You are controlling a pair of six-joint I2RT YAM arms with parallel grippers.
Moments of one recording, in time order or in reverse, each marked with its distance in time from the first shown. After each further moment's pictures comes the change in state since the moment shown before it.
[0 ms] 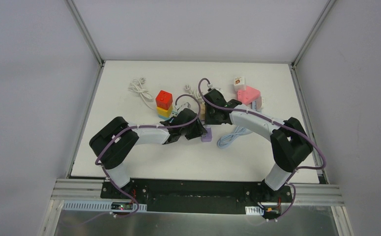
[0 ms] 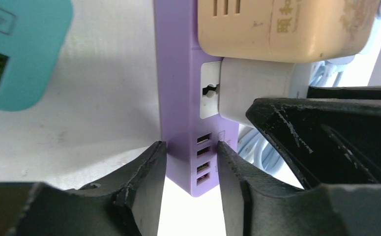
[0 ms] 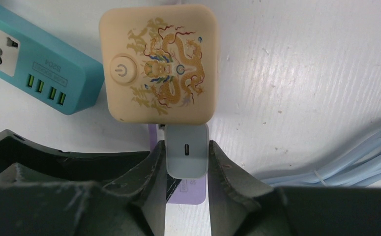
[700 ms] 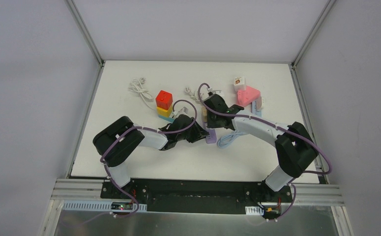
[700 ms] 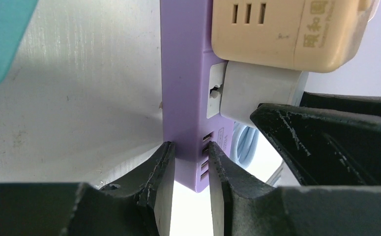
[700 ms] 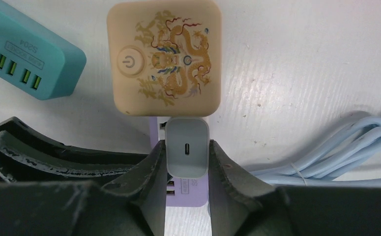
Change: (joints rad) left arm -0.005 0.040 -0.135 0.272 0.038 -0.151; right arm 0.010 -0.083 -0.102 0.049 0.034 -0.061
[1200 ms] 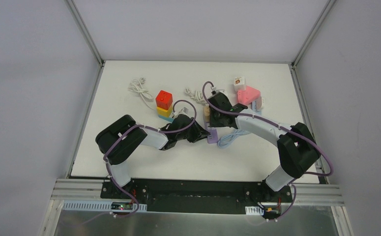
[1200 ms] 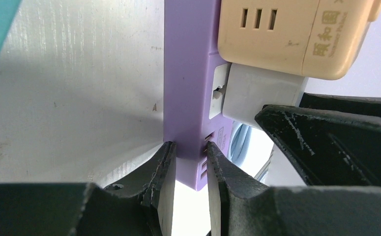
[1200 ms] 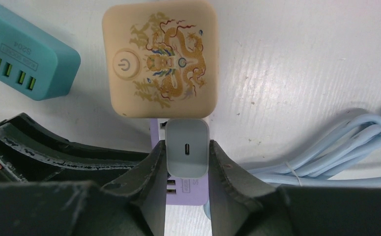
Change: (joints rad) left arm 0.022 0.041 -0.008 0.073 0.070 -0.056; right arm -0.009 -0.009 -0.008 -0.006 0.002 -0.003
